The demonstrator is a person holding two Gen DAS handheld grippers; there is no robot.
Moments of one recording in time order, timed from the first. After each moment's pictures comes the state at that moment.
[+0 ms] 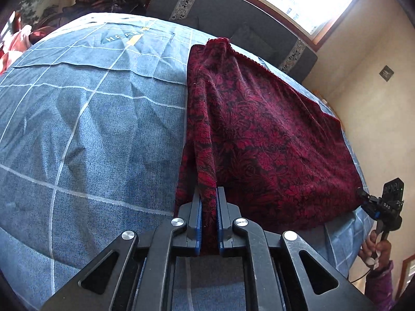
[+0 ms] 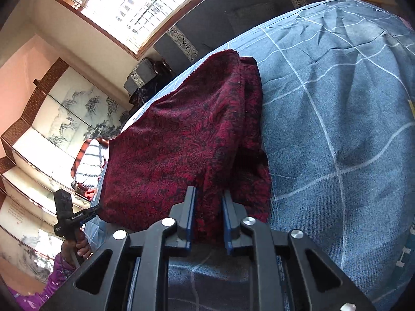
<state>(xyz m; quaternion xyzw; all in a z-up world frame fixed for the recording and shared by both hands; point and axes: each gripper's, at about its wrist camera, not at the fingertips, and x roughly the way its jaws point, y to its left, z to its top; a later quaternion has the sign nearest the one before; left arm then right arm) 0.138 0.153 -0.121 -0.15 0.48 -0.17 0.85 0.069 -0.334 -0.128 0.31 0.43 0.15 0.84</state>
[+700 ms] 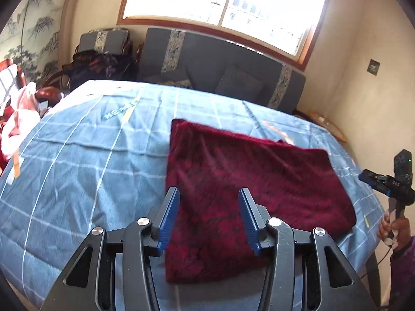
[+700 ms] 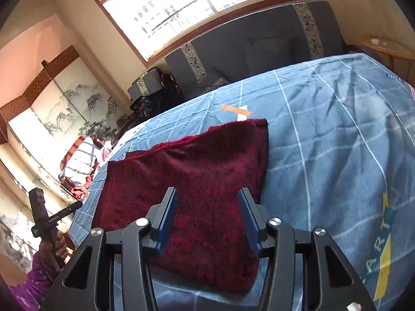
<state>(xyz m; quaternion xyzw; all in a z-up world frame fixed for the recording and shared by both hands) 0.125 0.126 -0.031 -0.08 0.35 -0.17 0.92 0.104 -0.331 -0.048 0.21 0.38 0.15 0.89</state>
